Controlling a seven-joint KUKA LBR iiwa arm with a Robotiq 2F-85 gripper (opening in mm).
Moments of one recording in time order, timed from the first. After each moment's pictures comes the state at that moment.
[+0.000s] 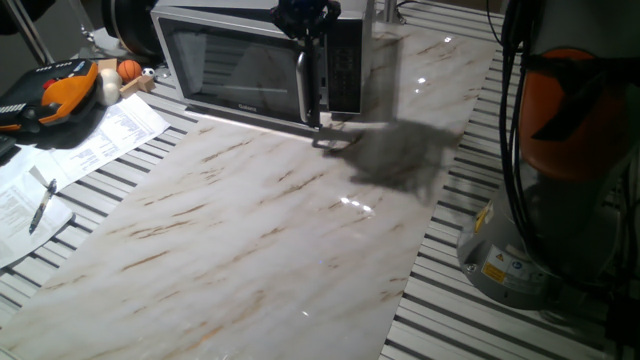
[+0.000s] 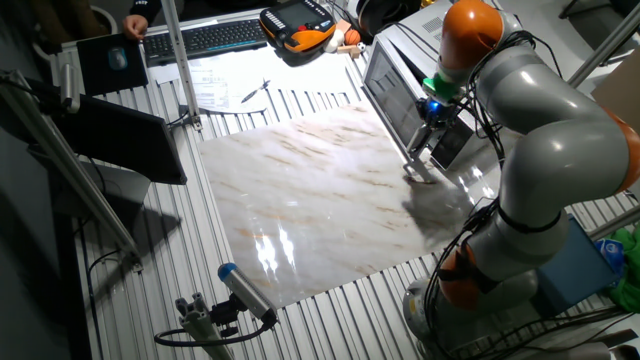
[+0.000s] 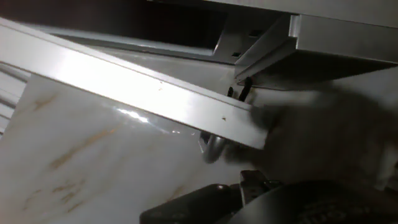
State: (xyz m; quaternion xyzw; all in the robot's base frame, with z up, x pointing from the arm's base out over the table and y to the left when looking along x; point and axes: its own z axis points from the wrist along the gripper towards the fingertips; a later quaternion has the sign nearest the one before) arm 0.455 -0.098 0.269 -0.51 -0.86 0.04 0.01
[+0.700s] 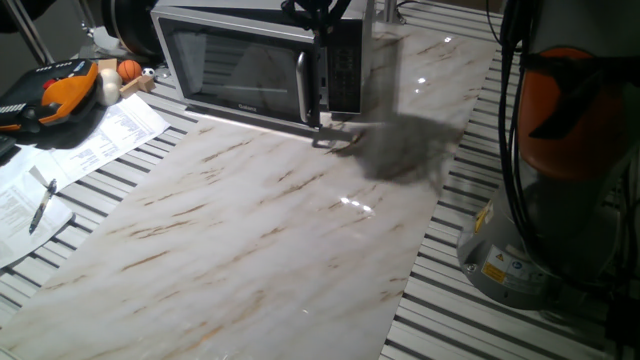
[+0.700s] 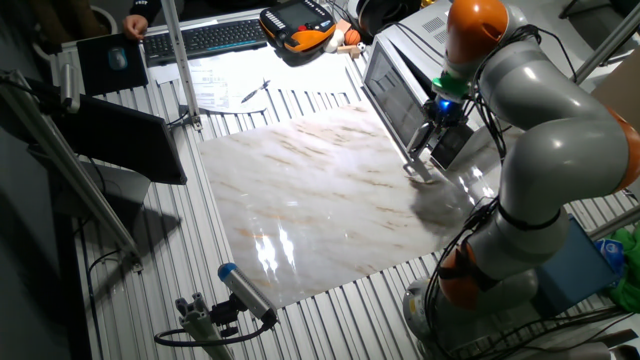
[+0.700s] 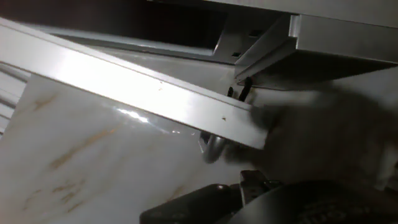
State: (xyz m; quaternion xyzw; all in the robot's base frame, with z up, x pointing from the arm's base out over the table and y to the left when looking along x) arm 0.443 -0.123 0.283 -0.45 -0.89 0.06 0.04
